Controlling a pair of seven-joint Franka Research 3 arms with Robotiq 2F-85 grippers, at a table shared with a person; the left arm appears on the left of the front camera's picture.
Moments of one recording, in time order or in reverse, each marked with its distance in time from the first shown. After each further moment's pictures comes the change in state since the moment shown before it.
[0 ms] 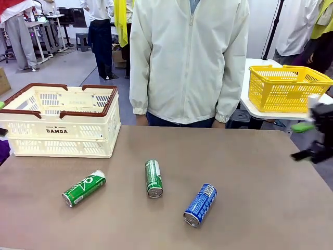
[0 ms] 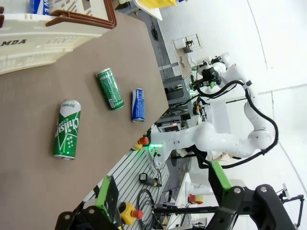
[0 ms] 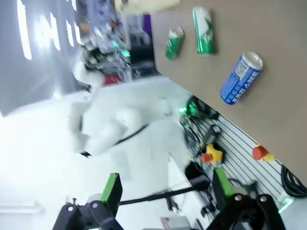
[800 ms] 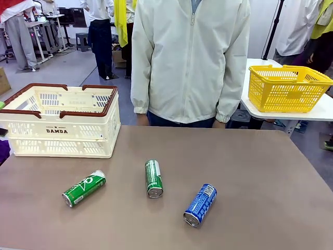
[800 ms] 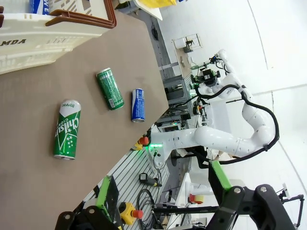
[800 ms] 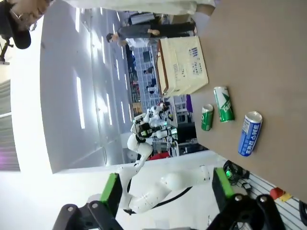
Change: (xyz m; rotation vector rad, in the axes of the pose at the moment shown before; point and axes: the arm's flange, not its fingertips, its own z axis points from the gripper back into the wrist) left arm 0.000 0.000 0.000 0.000 0.000 0.000; right arm -0.031 -0.040 0.082 0.224 -0.420 -0.104
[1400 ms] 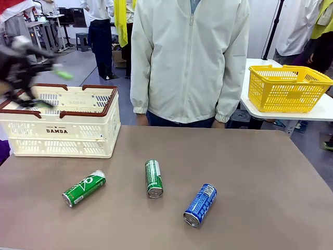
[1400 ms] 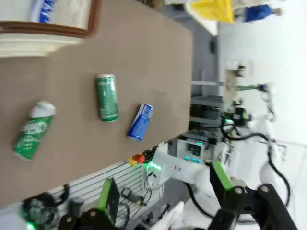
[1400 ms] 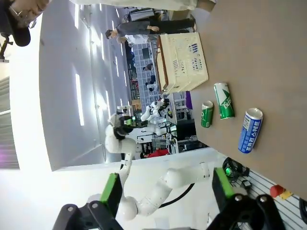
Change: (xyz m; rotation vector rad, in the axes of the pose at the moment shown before) left arm 0.058 -0.163 -0.156 0.338 -0.028 0.301; right arm -0.002 0.001 0.001 -0.003 0.009 0.001
